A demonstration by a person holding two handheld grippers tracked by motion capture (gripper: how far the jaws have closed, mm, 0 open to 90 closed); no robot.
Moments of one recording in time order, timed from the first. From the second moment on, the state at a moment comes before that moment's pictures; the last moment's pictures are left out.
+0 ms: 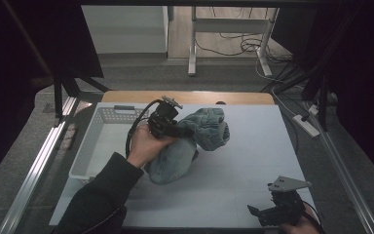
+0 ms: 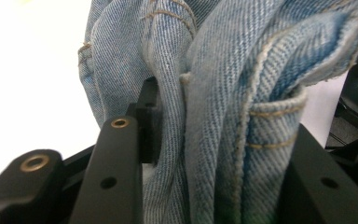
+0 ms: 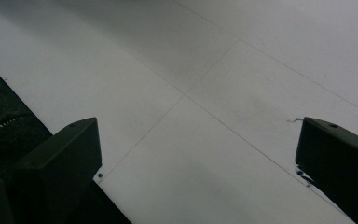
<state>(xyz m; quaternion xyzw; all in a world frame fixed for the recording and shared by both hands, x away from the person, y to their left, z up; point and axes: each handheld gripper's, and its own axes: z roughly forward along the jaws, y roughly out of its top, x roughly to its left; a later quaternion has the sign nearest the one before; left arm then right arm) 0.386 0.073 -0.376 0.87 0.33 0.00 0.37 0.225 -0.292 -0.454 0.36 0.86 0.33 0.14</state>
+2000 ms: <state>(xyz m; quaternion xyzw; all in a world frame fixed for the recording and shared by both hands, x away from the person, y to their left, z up) 0.415 0.047 -0.478 0.89 0.34 0.00 0.29 0.225 -0.291 -0.454 0.35 0.87 0.32 0.14</state>
